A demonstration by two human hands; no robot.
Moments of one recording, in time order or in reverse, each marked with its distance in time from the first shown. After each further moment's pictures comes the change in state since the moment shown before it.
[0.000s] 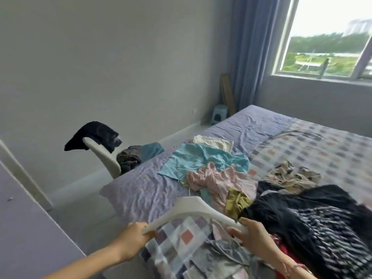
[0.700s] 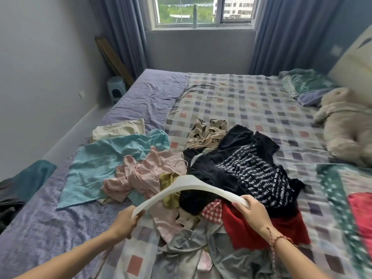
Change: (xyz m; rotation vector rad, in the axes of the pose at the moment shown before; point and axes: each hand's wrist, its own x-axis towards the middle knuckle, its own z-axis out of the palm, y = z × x) left_hand 0.236 0.135 0.140 -0.029 -0.368 0.290; right_hand -0.026 0.168 -0.060 0.003 0.508 0.751
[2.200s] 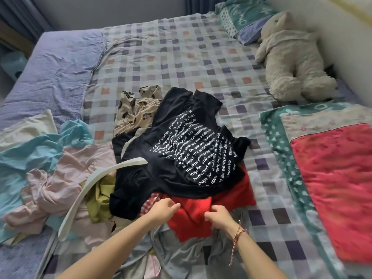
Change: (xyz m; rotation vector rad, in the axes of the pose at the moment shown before) left_hand 0.095 0.204 0.264 0.398 -0.585 0.119; right_hand 0.050 0.162 0.011 0.548 -0.225 0.673
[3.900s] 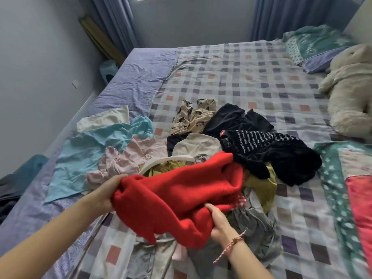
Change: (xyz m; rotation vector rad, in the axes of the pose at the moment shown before) left_hand -0.163 -0.127 -0.126 -1.366 0.387 -0.241; right_hand -0.078 -0.057 0.088 0.699 -0.337 0.229
